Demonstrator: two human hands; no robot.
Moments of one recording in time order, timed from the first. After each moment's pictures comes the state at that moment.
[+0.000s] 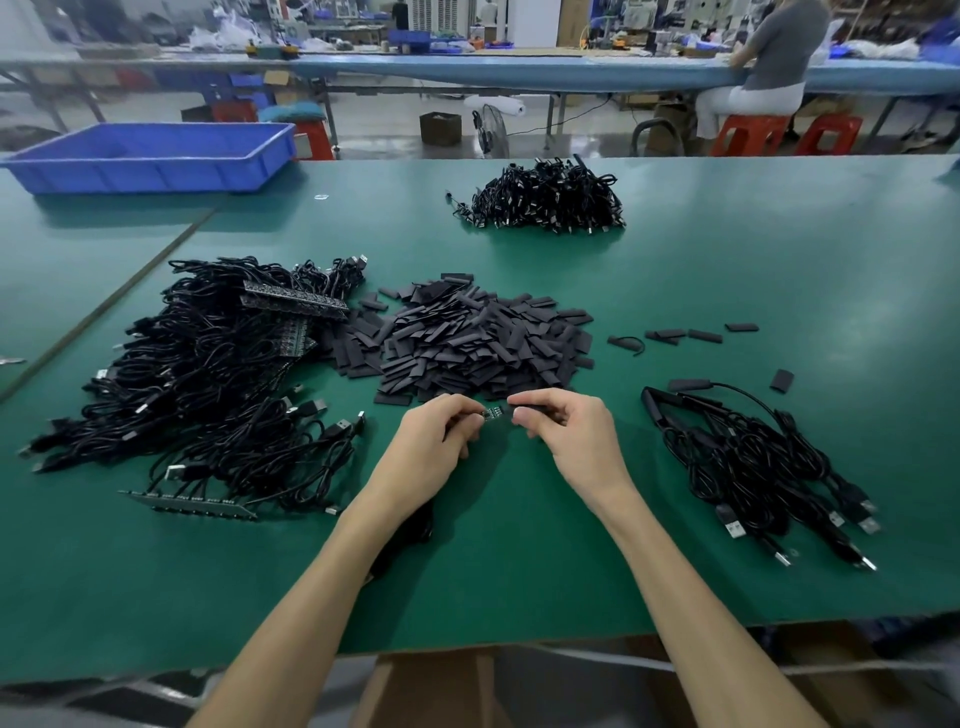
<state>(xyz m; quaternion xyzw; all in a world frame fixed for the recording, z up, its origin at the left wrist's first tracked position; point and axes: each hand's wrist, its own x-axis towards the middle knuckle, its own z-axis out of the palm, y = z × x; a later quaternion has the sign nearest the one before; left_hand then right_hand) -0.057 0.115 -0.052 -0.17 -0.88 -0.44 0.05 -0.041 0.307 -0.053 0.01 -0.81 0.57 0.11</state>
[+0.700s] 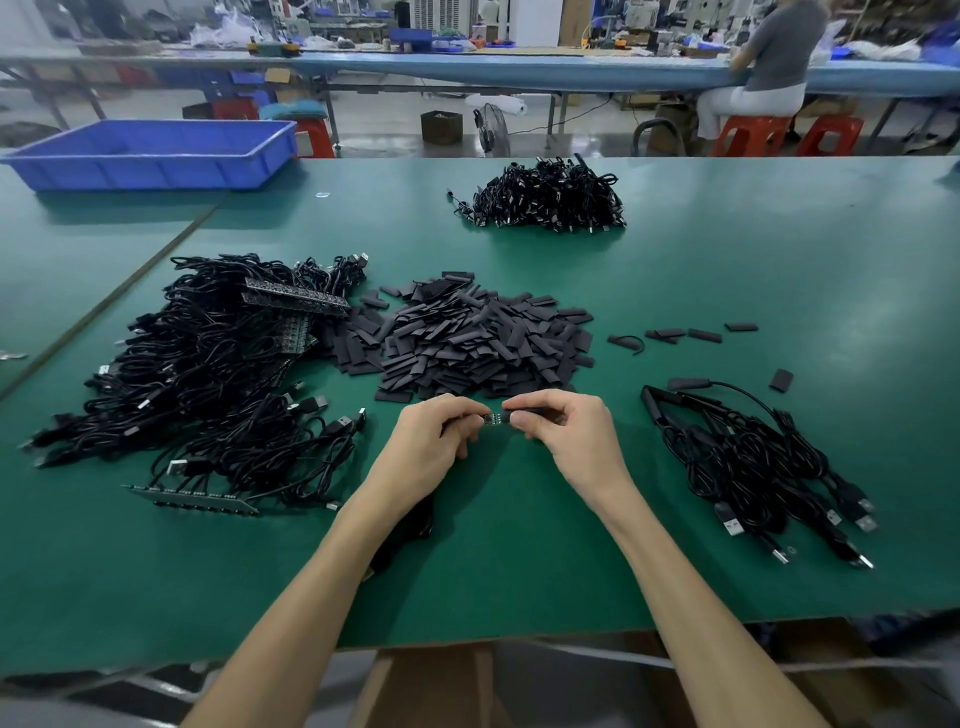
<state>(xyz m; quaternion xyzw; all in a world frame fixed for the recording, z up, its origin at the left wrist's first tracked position) -0.054 0.112 -0.046 -0.18 -0.88 -0.44 0.05 -0.041 0.306 -0.053 0.03 -0.80 0.59 0.09</state>
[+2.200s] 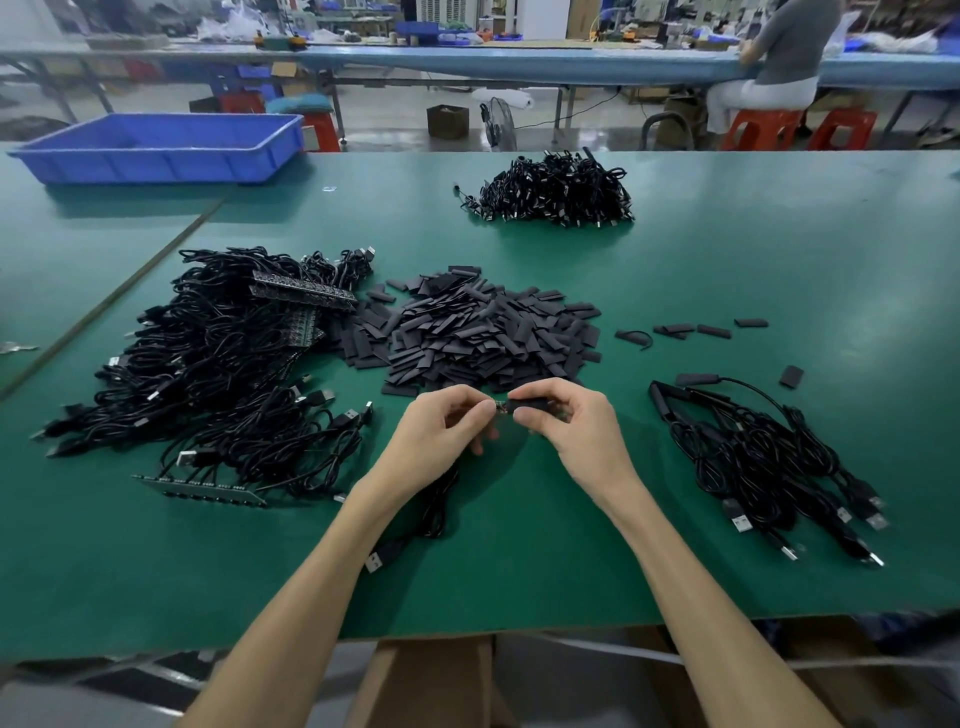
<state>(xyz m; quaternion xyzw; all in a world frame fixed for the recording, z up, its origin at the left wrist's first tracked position) -0.058 0.111 -0.048 -0.17 -0.83 -0.53 -0.01 -0.041 0.306 -0.054 0.04 -0.80 0.58 0.09</state>
